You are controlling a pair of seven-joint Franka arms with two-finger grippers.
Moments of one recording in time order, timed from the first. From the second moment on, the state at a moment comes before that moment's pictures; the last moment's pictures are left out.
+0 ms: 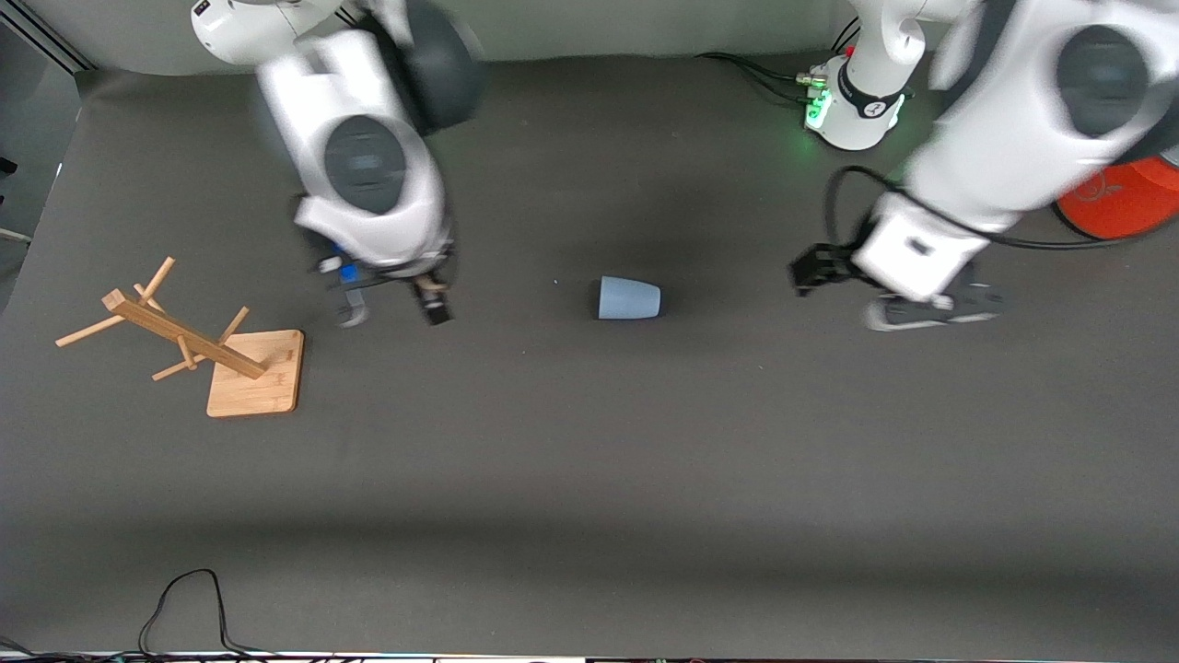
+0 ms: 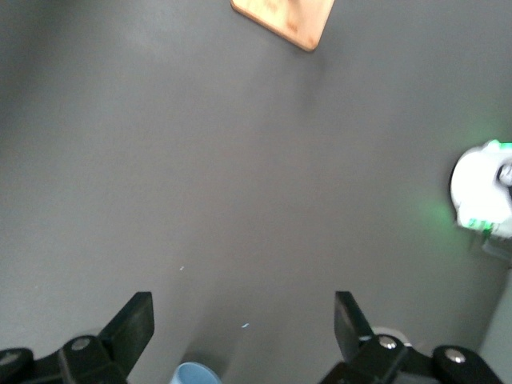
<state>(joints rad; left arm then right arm) -0.34 0.16 -0.11 -1.56 -0.07 1.68 -0.60 0.57 0.37 -0.15 -1.25 -0.01 1.33 1.49</state>
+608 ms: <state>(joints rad) -0.85 0.41 -0.11 -1.49 0.25 1.67 -1.07 0.10 0.11 -0.04 -1.49 -0.01 1.42 0.63</state>
